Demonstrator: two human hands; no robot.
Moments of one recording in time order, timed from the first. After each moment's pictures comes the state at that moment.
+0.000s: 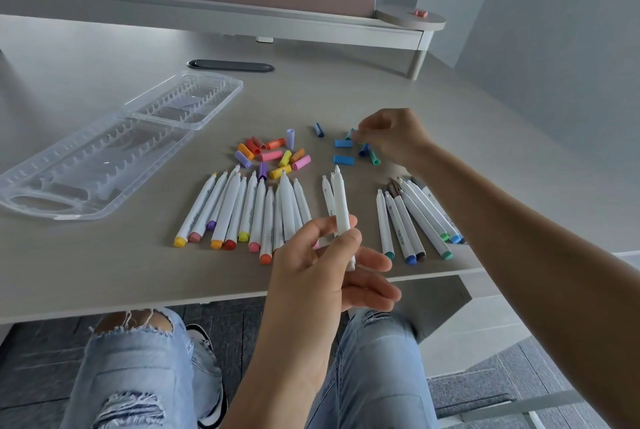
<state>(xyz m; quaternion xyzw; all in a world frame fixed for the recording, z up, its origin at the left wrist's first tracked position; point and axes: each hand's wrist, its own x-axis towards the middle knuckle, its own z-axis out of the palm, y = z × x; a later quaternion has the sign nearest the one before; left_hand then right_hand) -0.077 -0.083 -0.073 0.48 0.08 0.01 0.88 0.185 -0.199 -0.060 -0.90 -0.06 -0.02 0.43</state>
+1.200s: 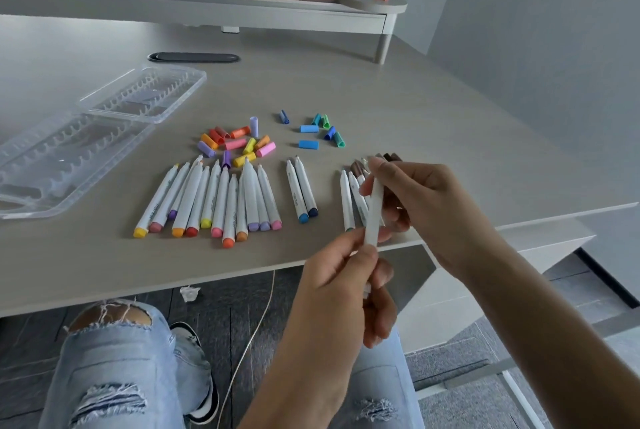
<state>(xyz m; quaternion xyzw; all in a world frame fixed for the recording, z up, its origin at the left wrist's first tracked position) -0.100 -0.131 -0.087 0.52 0.02 -0.07 0.85 -0.003 -0.259 -0.051 -0.79 -0.09 0.02 0.60</state>
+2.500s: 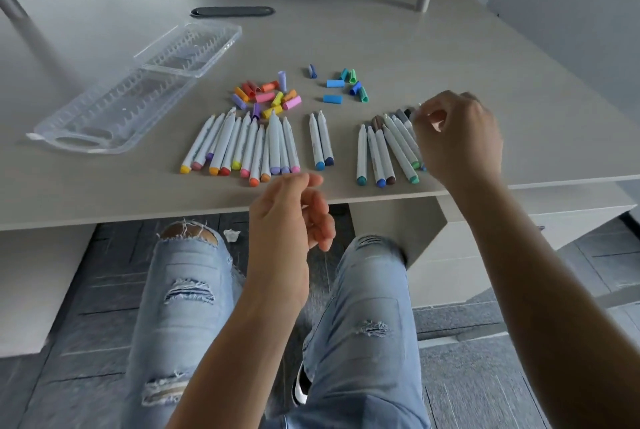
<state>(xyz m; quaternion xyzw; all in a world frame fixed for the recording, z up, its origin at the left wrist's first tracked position) -0.107 -0.107 -0.079 0.52 0.19 0.11 0.83 0.045 -0.283 -0.069 -0.94 -0.02 -0.22 0.26</state>
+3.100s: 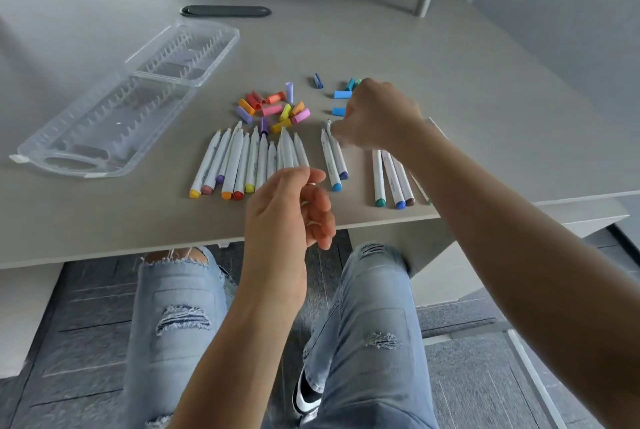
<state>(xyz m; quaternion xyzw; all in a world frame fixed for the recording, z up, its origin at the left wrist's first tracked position) -0.082 -0.069 -0.060 0.51 0.17 0.08 0.84 0.099 -0.167 -0.033 -0.99 -0.11 0.02 0.10</state>
